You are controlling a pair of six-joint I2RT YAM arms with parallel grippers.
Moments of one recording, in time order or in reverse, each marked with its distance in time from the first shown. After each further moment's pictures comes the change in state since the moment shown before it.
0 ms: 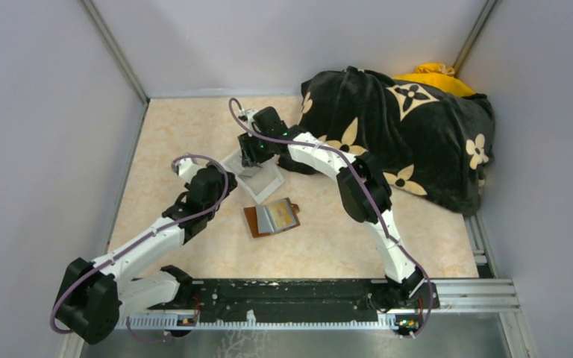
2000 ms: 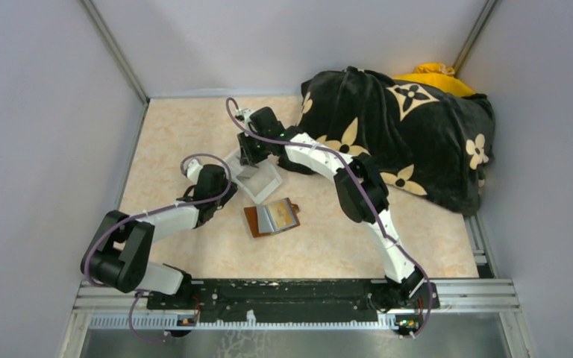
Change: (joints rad) left arm 0.133 0.358 -0.014 0.203 0.216 -0.089; right arm 0.011 0.026 0.032 0.024 -0.021 0.029
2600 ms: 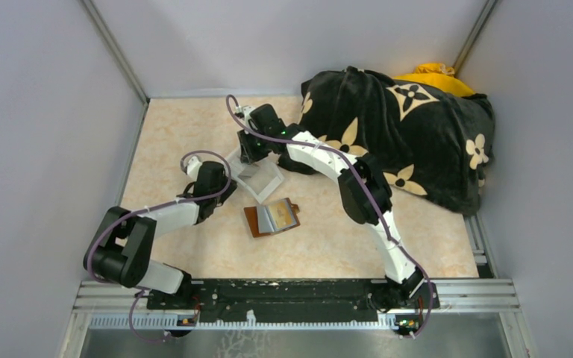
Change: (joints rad) left arm 0.023 0.034 0.031 0.000 0.011 0.022; right arm 0.003 -0.038 -0.002 -0.034 0.016 -0.007
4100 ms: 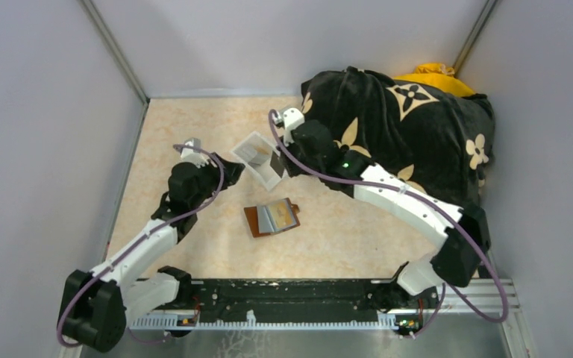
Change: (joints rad) left arm 0.016 -0.356 0.015 0.031 0.297 0.327; right arm 0.095 -0.761 -0.594 0.058 0.404 -0.129
